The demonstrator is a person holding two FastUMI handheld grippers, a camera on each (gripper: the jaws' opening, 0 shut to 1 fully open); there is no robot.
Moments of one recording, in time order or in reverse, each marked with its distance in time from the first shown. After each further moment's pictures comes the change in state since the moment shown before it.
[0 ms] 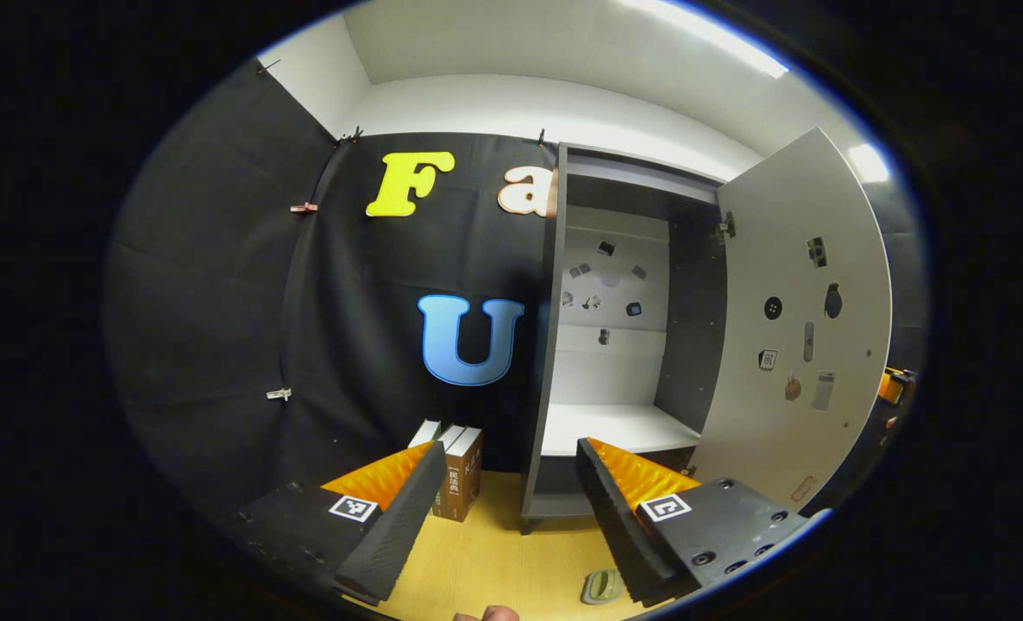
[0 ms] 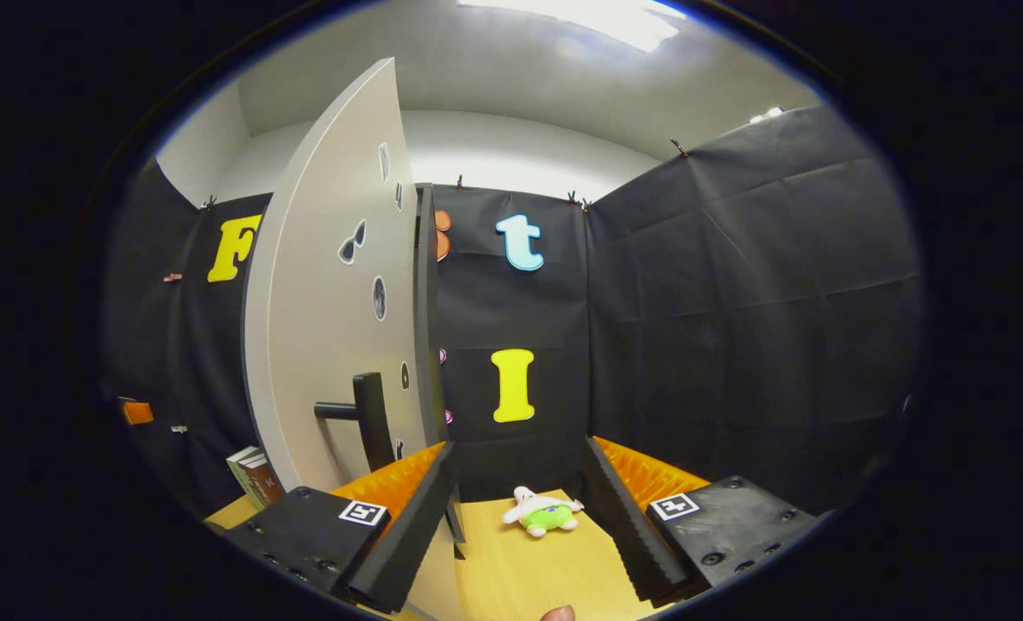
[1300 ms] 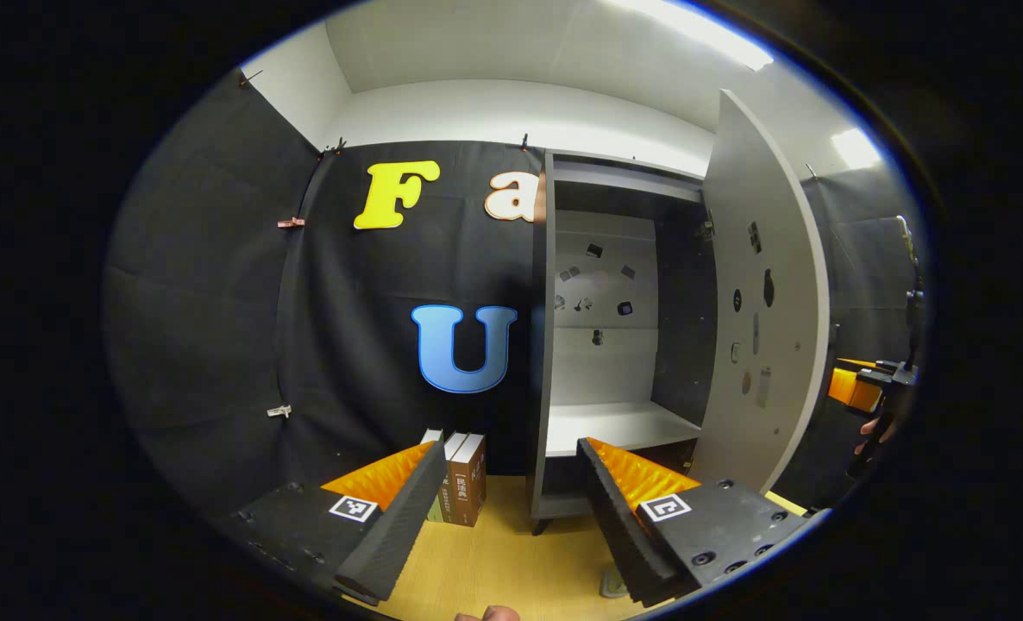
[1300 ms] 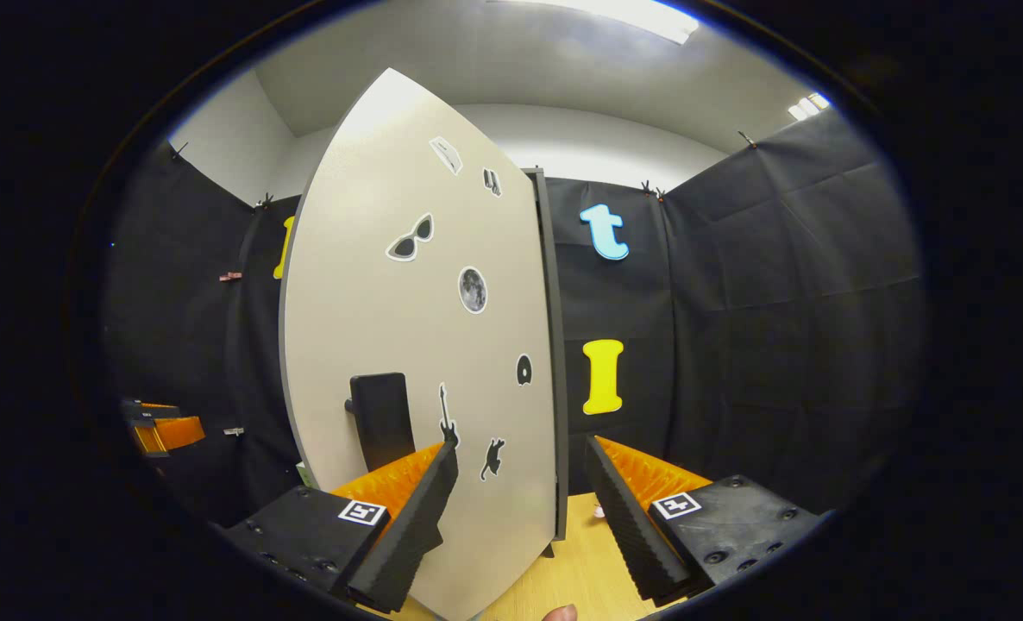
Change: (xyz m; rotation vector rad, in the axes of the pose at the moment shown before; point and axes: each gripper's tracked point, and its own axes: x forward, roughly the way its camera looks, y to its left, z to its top) left arm -0.009 0.006 0.009 0.061 -0.017 -0.024; right arm -0.009 0.164 -0.022 0.028 0.044 0.226
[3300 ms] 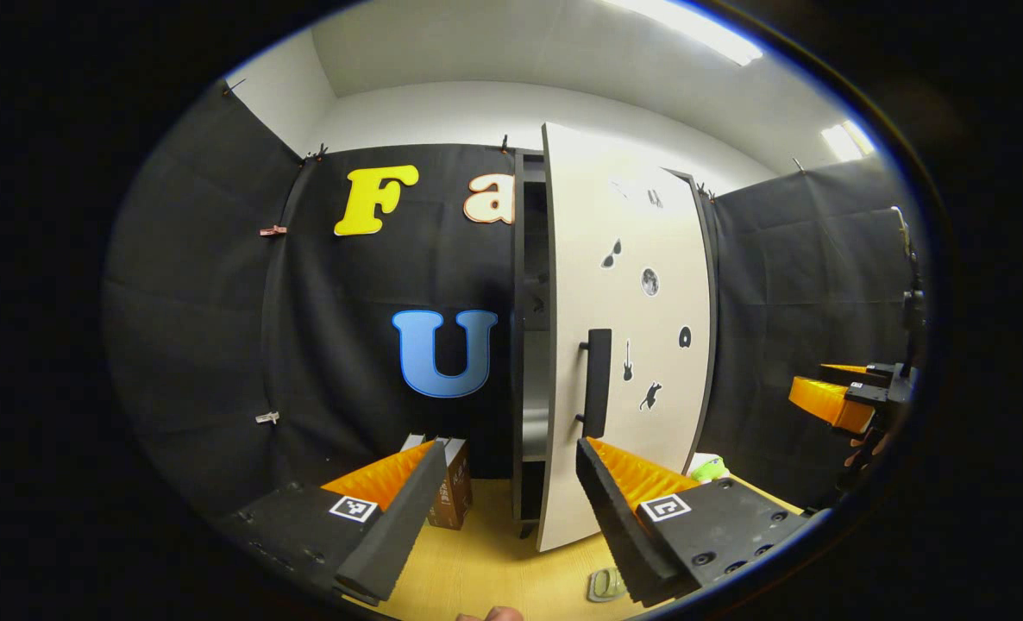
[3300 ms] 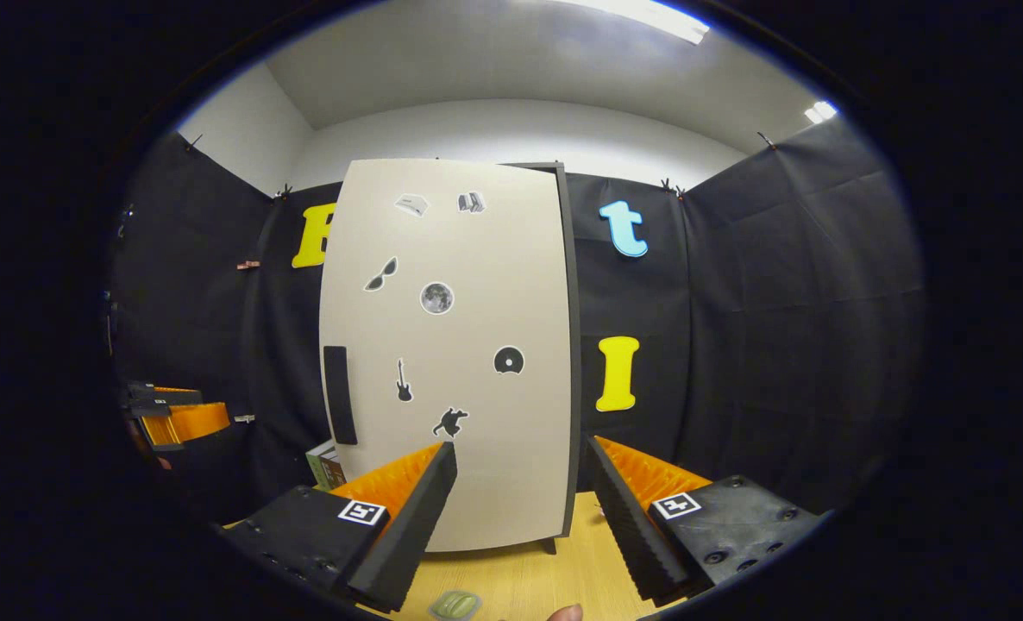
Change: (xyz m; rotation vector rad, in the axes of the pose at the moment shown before) left arm 0.002 -0.033 0.003 0.022 -0.002 -0.038; right arm -0.004 0.000 -0.001 -0.038 0.017 0.029
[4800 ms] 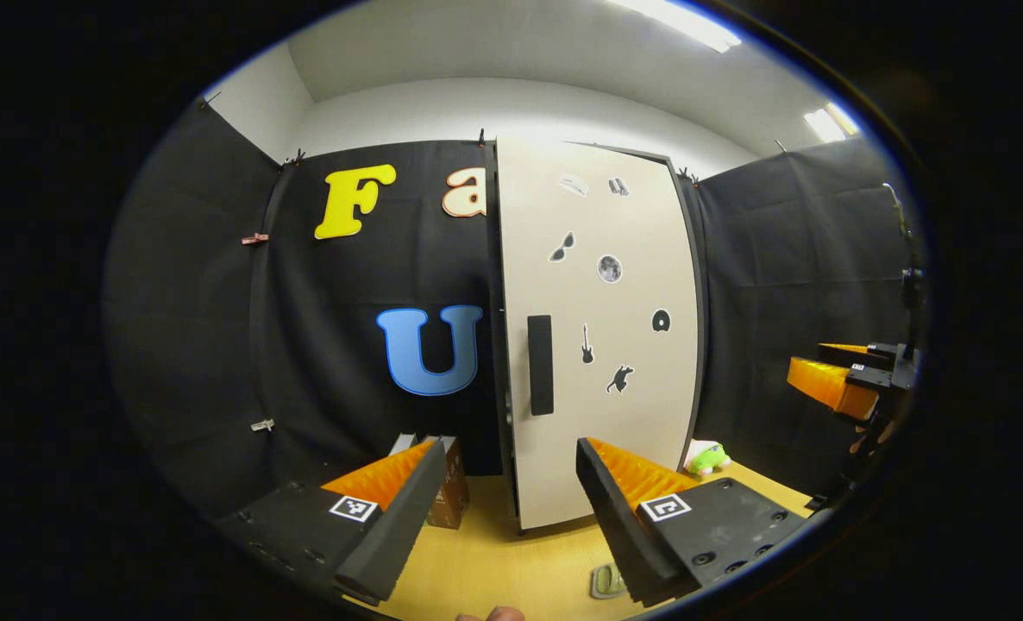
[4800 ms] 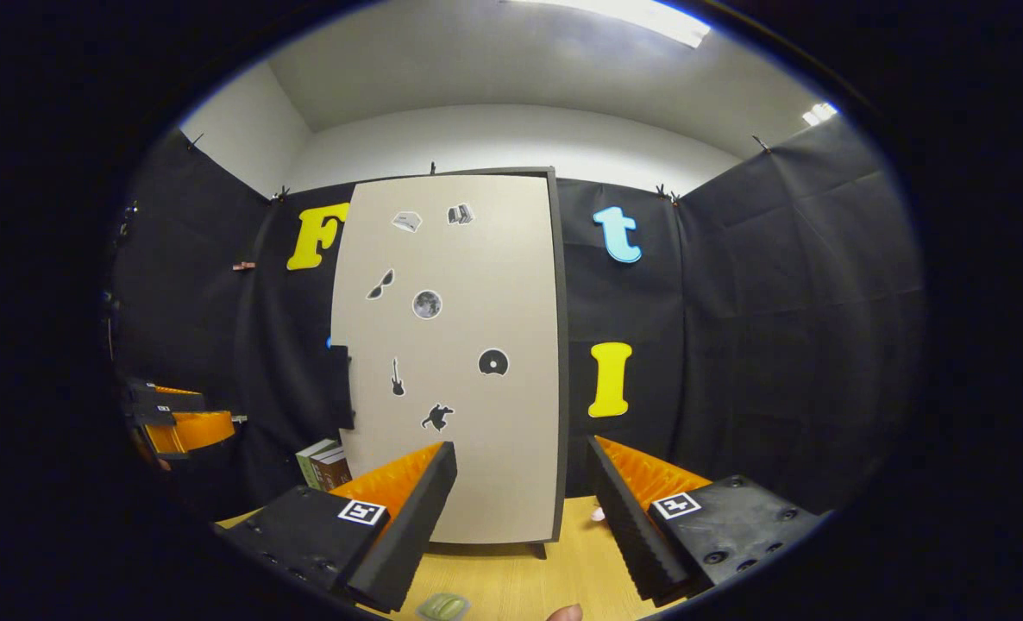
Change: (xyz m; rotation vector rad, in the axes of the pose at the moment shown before) left arm 0.010 -0.029 -0.009 0.048 0.017 -0.021; right arm 0.006 -0.016 0.000 -0.008 -0.028 -0.016
